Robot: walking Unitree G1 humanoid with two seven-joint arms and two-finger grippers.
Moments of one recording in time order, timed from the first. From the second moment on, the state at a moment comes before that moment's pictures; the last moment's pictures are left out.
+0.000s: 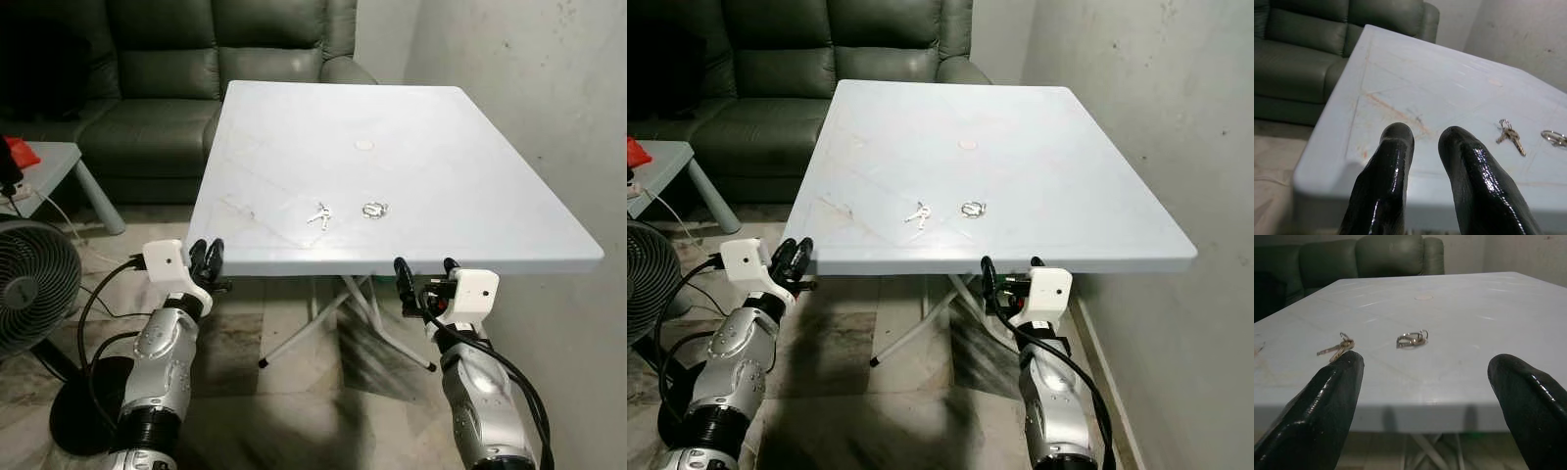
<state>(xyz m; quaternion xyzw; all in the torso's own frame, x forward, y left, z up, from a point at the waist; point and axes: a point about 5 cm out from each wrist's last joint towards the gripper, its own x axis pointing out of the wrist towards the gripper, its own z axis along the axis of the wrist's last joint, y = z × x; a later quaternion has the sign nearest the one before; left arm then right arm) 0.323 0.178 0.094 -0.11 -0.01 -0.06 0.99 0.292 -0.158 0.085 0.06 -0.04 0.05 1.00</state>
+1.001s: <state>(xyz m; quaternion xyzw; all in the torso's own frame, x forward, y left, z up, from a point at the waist) 0.325 0.173 0.099 -0.10 -0.03 -0.07 0.99 0.296 -0.153 0.087 0.05 -0.04 0.08 1.00</state>
